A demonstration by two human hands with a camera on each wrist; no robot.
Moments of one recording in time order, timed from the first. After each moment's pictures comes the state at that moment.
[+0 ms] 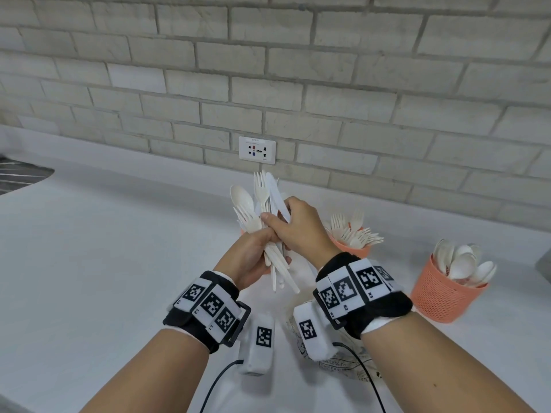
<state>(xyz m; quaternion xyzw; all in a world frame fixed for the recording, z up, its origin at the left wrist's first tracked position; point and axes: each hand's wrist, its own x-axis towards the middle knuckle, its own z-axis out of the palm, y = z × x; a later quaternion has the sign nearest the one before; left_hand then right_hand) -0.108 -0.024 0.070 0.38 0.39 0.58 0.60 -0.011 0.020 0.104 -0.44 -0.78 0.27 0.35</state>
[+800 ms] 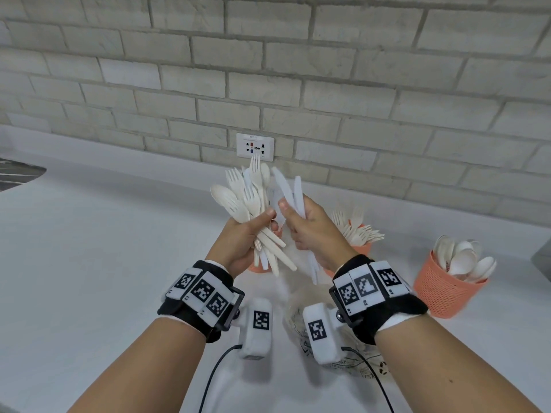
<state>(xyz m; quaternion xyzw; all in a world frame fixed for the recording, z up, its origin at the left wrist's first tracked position) -0.128 -0.010 0.072 0.37 0.35 0.65 0.56 0.006 0.013 0.103 -0.35 -0.69 0.50 0.39</state>
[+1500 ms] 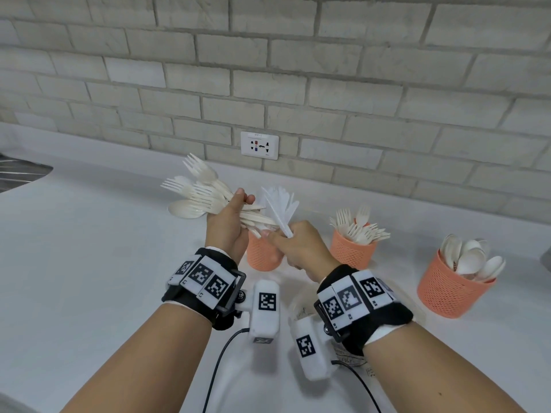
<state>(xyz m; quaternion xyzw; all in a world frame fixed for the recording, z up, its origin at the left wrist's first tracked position) -0.147 0.009 0.073 0.18 0.29 0.81 0.48 -0.017 0.016 0.070 -0.47 -0.71 0.42 0.32</state>
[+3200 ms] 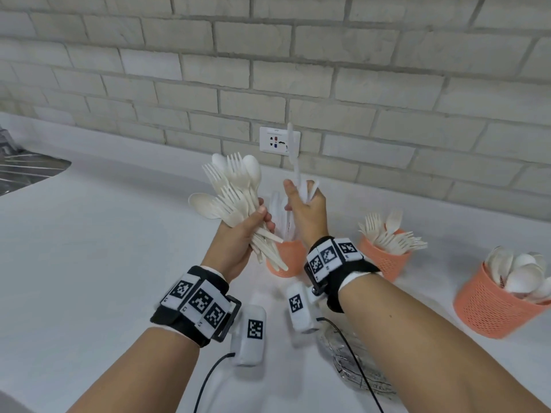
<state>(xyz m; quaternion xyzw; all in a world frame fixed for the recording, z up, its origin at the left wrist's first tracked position) -0.178 -0.005 0.061 0.37 0.34 0.70 0.50 -0.081 0.089 0.061 -0.37 -0.58 0.44 0.57</state>
